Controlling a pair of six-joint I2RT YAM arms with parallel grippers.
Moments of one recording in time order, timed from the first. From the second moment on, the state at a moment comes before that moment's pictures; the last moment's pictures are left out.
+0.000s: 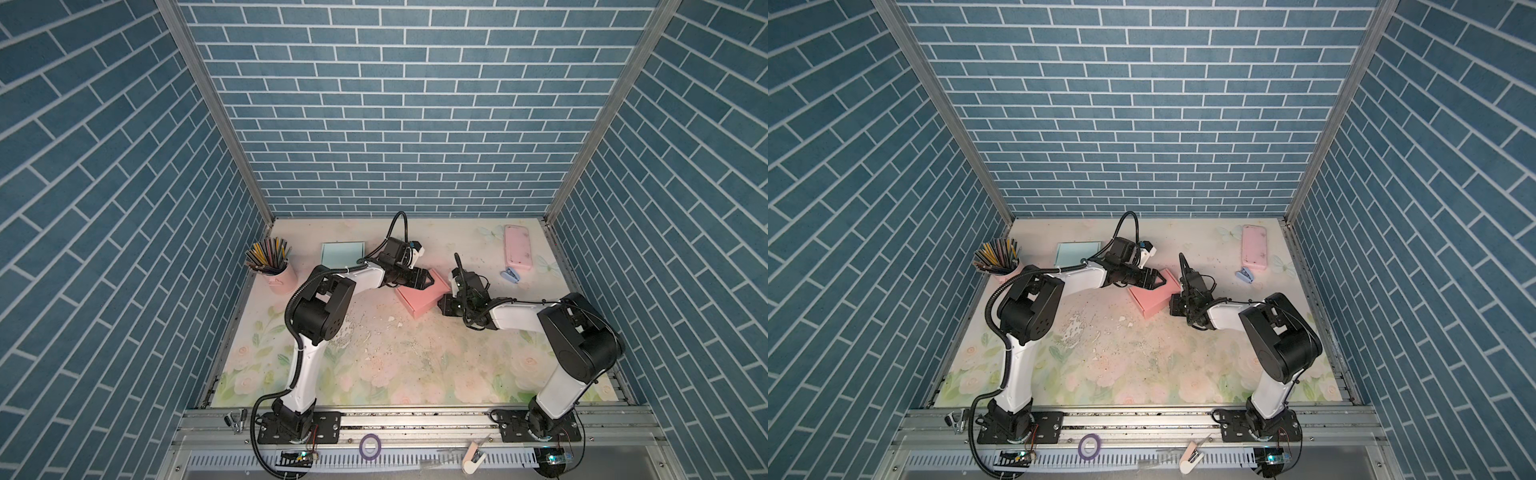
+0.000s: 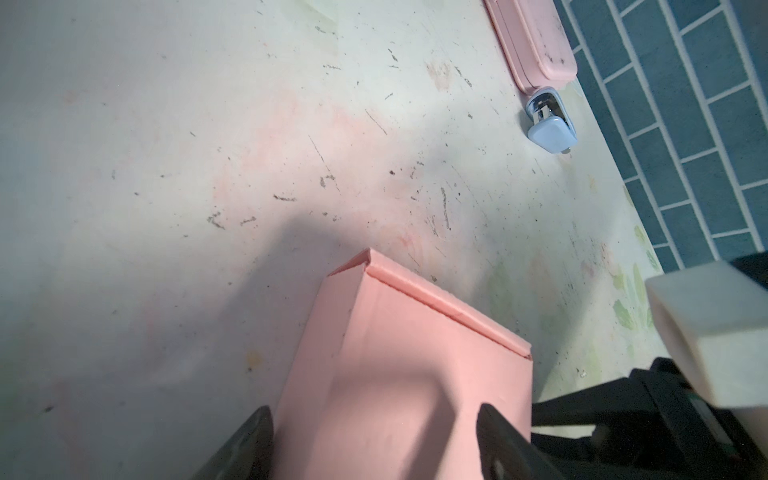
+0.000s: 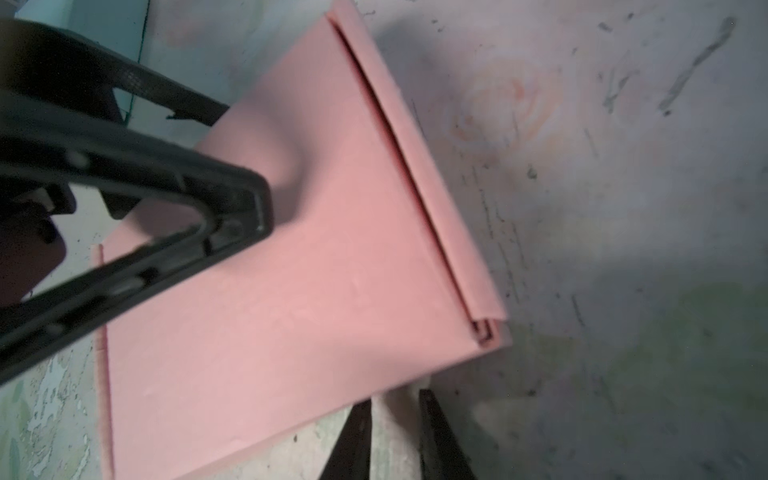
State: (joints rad) left arm -0.54 2.16 1.44 -0.10 0.53 -0.26; right arm 0.60 1.73 0.76 0.14 -0.14 0.55
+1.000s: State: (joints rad) left arm -0.48 2.01 1.31 -0.07 0.59 -0.31; right arm 0.69 1.55 0.59 0.12 -0.06 0.59
